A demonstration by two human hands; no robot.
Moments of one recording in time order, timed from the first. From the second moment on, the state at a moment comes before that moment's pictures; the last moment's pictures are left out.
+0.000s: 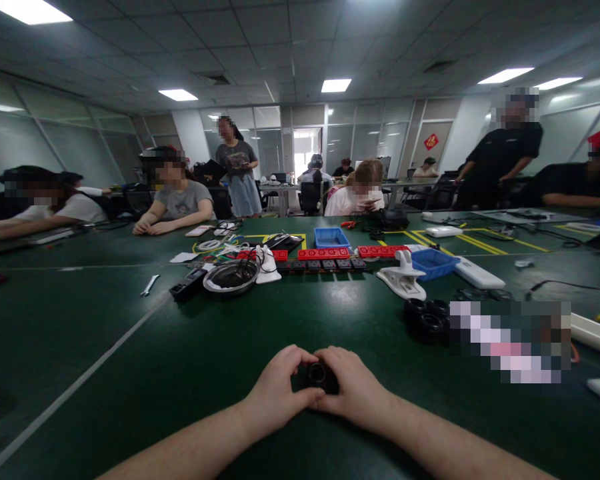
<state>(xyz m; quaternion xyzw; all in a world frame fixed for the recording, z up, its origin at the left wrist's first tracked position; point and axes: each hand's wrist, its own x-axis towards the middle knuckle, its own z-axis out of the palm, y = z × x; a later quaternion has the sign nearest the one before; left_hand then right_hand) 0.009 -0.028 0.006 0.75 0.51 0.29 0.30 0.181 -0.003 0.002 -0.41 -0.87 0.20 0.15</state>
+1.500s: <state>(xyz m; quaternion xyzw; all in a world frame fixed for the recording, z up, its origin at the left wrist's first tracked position) 0.009 -0.030 0.011 0.76 0.51 0.27 0.30 0.184 -0.002 0.007 -0.41 -0.89 0.18 0.15</state>
